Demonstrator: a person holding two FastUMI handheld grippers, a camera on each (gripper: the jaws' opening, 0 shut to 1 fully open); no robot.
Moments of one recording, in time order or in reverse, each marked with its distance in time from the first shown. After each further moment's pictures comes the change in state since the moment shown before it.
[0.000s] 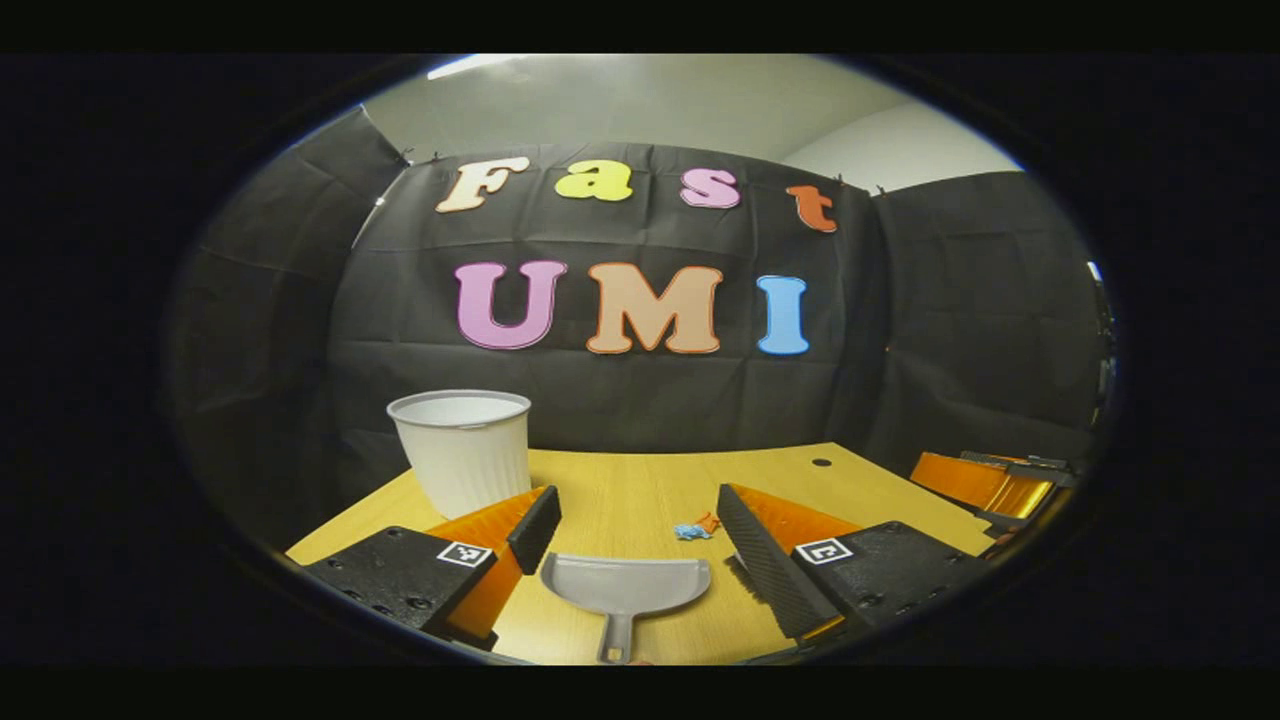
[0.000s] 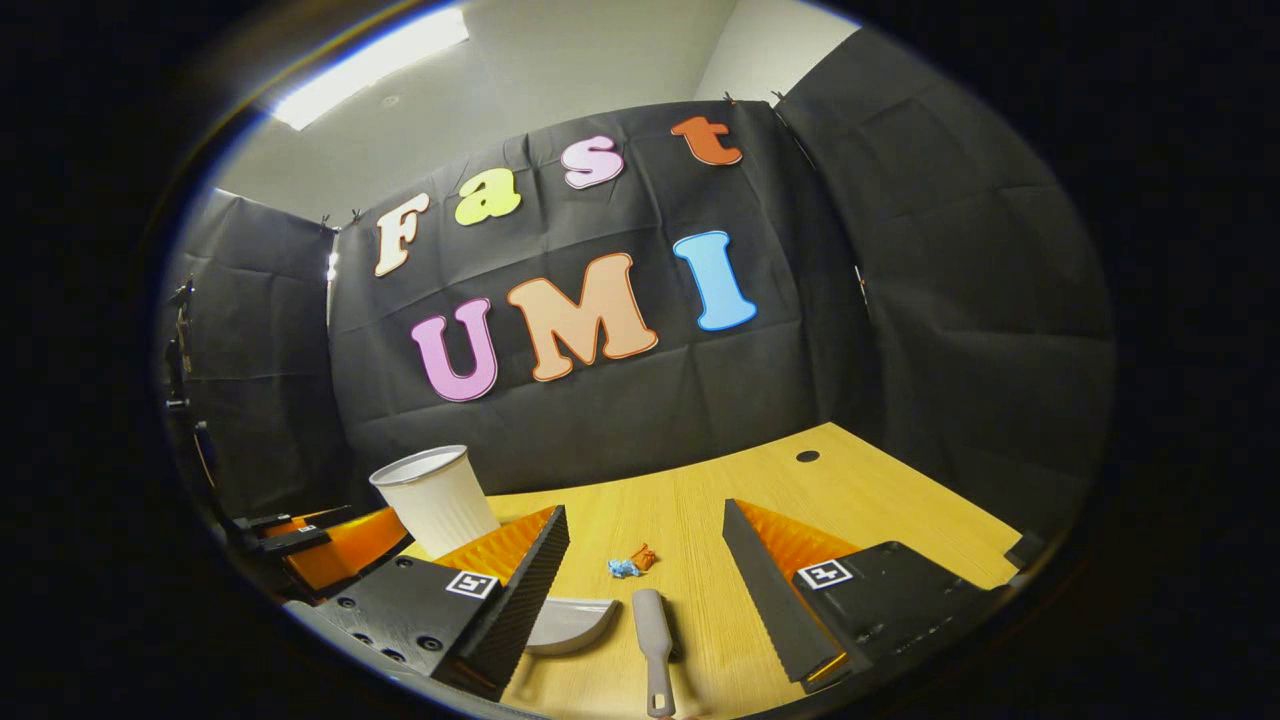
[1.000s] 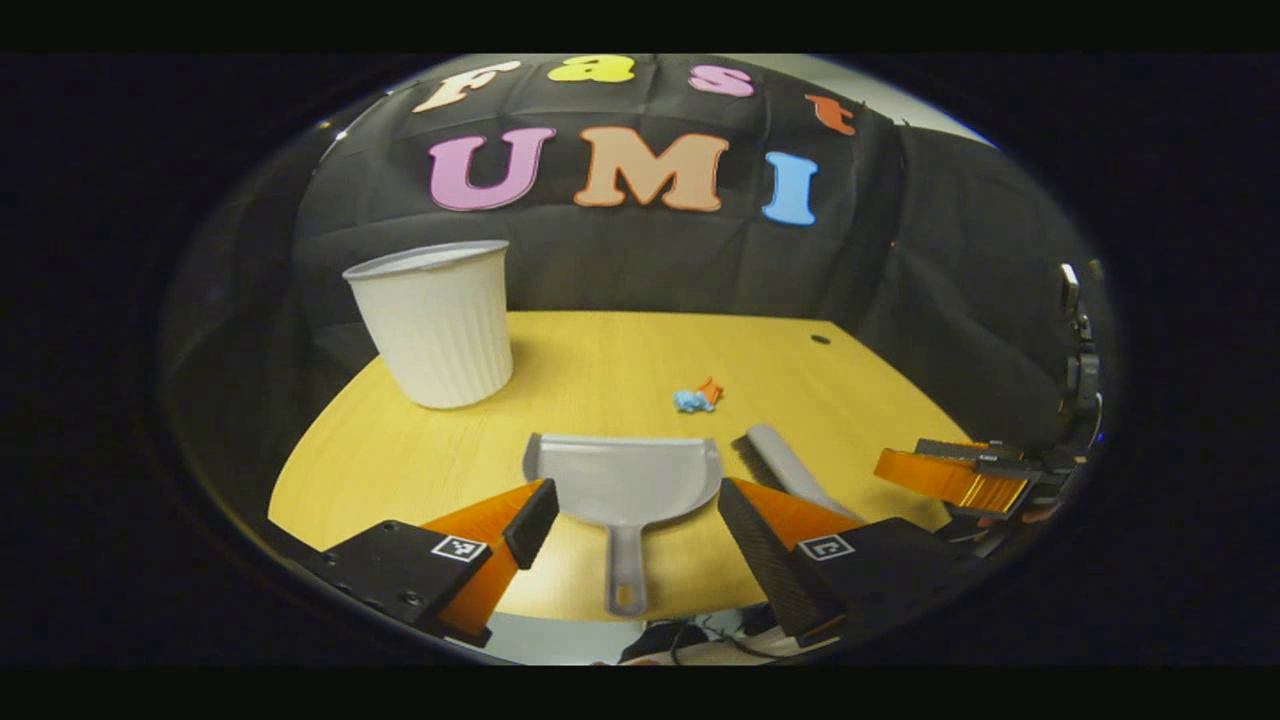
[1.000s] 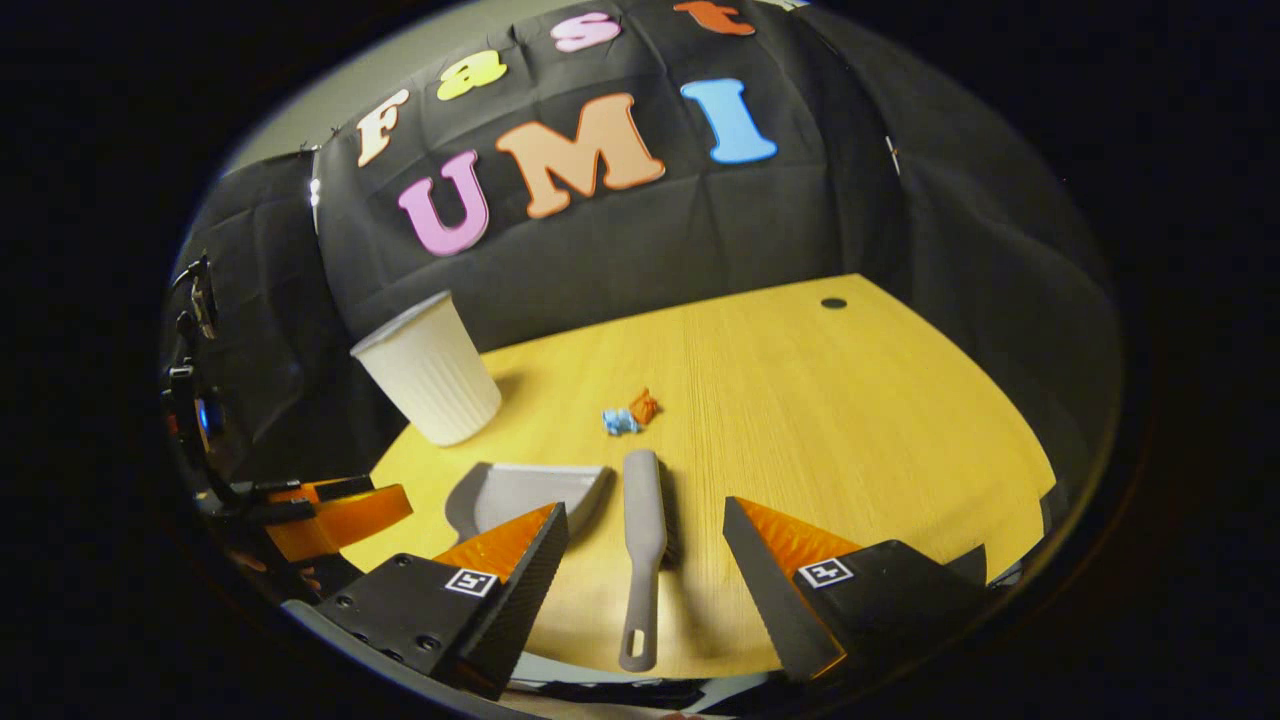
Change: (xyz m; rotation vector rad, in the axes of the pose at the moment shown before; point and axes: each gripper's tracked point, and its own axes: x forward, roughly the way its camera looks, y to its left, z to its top) left arm -0.014 0.015 -0.156 -0.001 0.555 -0.056; right arm 0.029 -0.024 -0.180 -0.004 0.558 0.040
